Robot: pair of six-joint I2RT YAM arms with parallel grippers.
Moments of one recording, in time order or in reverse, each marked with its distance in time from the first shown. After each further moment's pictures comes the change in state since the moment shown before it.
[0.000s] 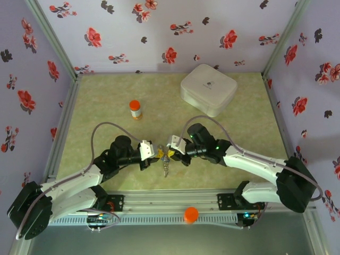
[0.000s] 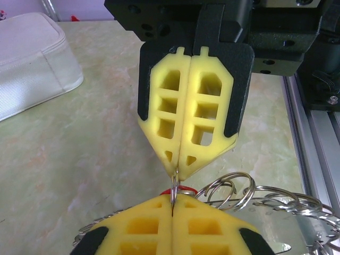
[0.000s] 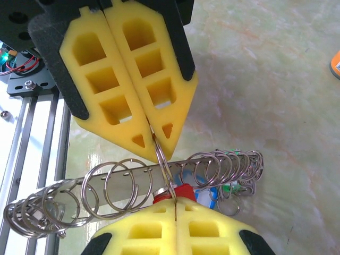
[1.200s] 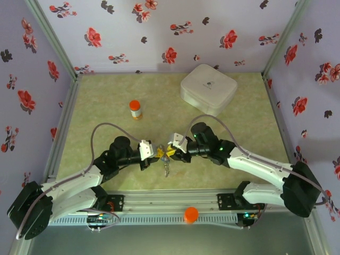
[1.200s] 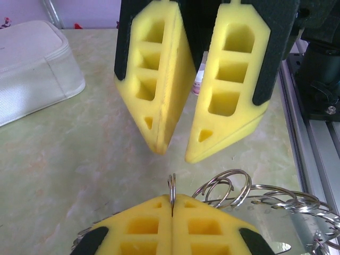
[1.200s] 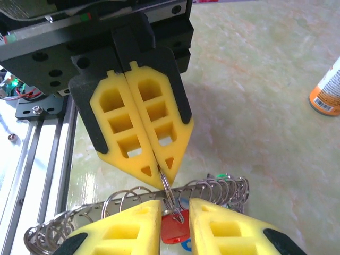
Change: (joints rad) left arm 0.000 0.000 -0.020 0.063 0.007 -0.035; right arm -0.007 -0.055 -0.004 0.058 -0.020 0.019
